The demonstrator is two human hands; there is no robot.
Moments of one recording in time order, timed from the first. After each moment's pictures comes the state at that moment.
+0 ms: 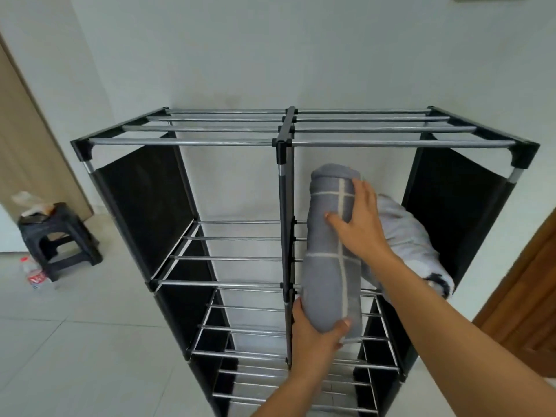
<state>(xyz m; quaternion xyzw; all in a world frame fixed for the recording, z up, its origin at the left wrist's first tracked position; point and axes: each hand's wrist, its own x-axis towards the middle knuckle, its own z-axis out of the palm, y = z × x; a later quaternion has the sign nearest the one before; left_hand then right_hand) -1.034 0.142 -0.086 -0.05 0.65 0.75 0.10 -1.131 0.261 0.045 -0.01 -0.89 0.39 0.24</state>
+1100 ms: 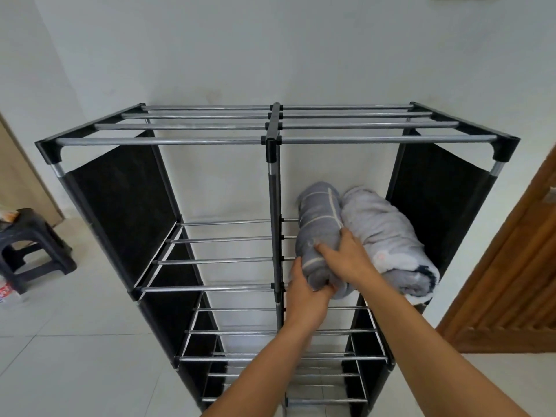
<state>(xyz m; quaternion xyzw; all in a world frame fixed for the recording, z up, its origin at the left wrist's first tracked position) -1.075 0.147 -0.031 0.04 0.74 0.66 0.08 -1.116 0.254 0.004 -0.17 -0.90 0.41 0.07</state>
